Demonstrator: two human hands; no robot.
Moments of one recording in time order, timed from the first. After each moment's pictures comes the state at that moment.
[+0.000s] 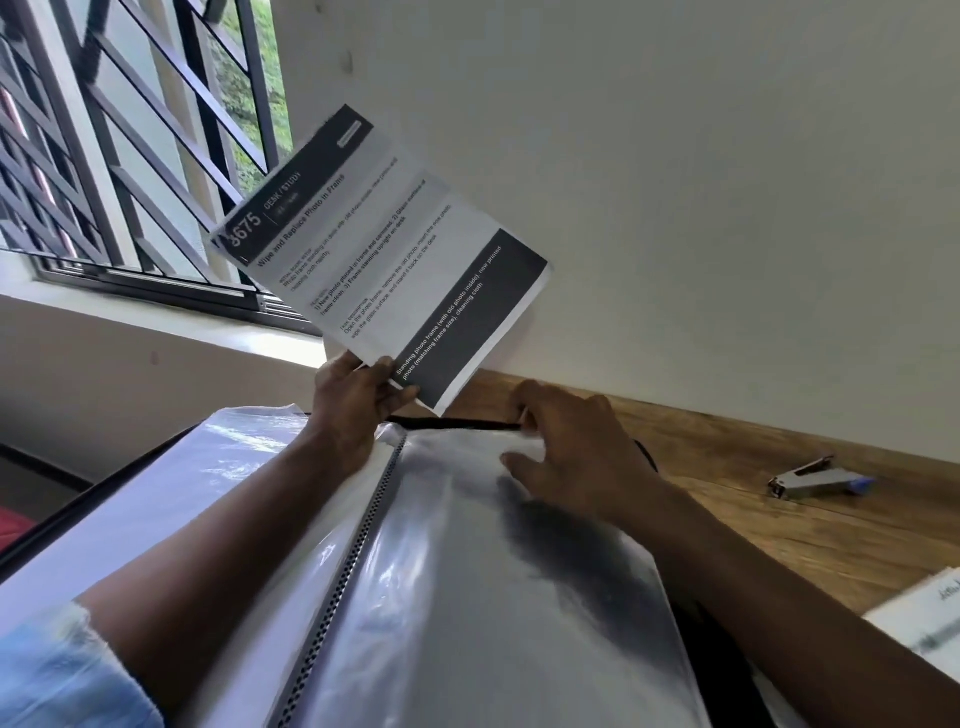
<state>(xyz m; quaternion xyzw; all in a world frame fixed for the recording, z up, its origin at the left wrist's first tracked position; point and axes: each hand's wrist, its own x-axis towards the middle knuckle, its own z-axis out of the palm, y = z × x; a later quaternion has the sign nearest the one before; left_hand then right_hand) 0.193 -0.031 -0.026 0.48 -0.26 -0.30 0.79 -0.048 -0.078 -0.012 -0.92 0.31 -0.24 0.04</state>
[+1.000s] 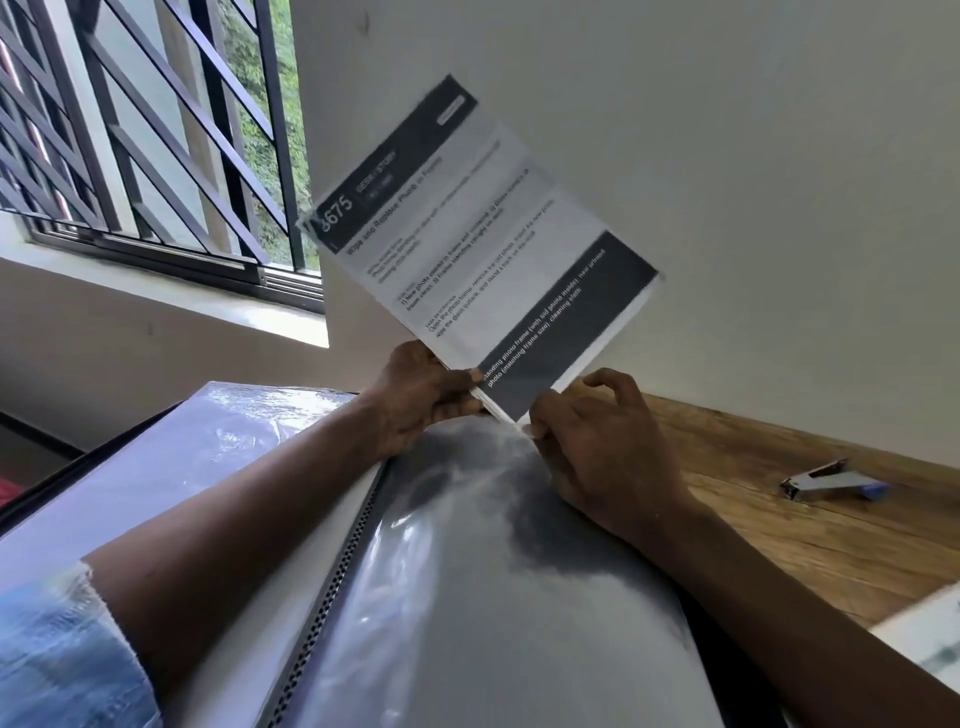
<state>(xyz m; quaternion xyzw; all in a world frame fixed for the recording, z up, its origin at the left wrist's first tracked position) 0.161 -0.045 -0.028 0.51 -0.38 -0.41 0.65 -0.061 -0.087 -0.033 -0.90 0.20 -0.33 -0.21</state>
